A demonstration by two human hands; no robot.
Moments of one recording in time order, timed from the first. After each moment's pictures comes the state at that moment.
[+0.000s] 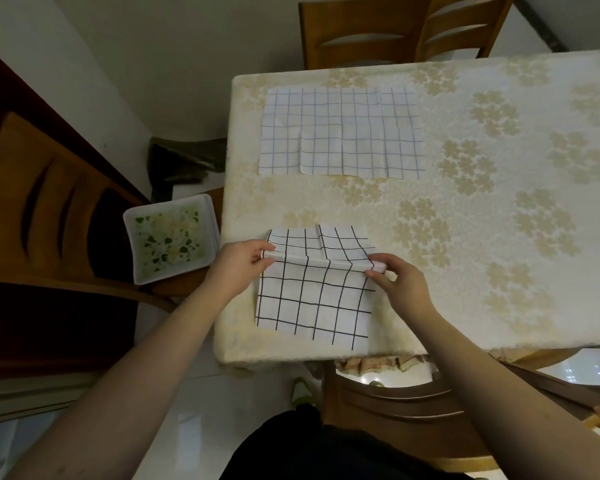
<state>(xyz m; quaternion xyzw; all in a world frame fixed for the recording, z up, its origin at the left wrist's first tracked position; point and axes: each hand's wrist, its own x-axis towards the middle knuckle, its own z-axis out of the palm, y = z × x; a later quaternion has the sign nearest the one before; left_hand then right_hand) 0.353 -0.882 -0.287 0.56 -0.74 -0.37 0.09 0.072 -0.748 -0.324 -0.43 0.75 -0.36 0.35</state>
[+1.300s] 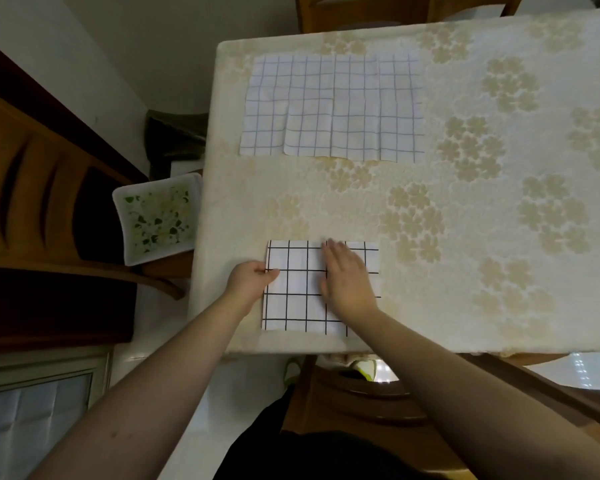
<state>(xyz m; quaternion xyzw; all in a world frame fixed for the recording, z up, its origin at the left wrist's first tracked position) 0.288 -0.848 -0.377 0.71 -0.46 -0.52 0.12 0.096 -0.769 -0.390 -0.67 0.71 -0.16 0.18</state>
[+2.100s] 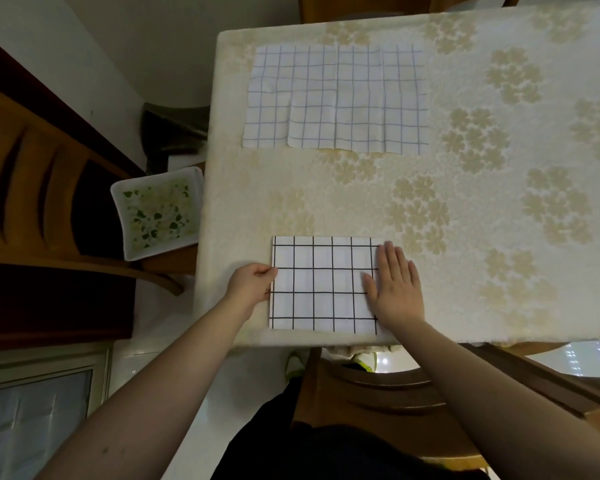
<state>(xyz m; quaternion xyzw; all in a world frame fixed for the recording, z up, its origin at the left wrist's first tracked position) 0.304 -0.835 -0.384 0.71 -0.38 -0.57 0.14 0.046 -0.722 -0.410 -0.58 0.80 -0.02 0.17</state>
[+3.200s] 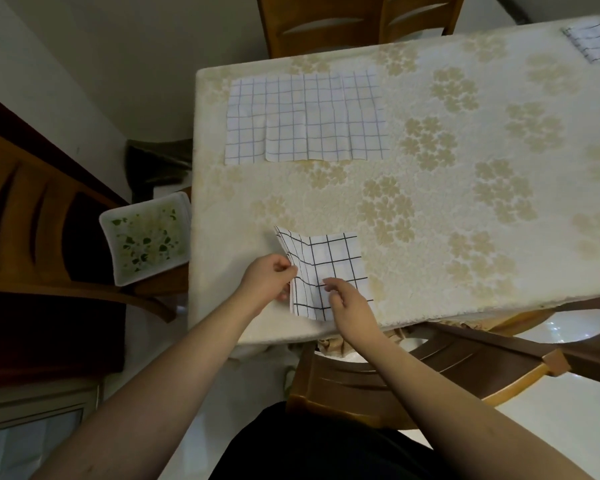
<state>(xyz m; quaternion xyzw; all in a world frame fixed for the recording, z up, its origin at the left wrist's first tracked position) 0.261 -0.805 -0.317 0.61 -0.56 -0.56 0.11 0.119 -0.682 -0.352 -0.43 0.75 -0.31 0.40</state>
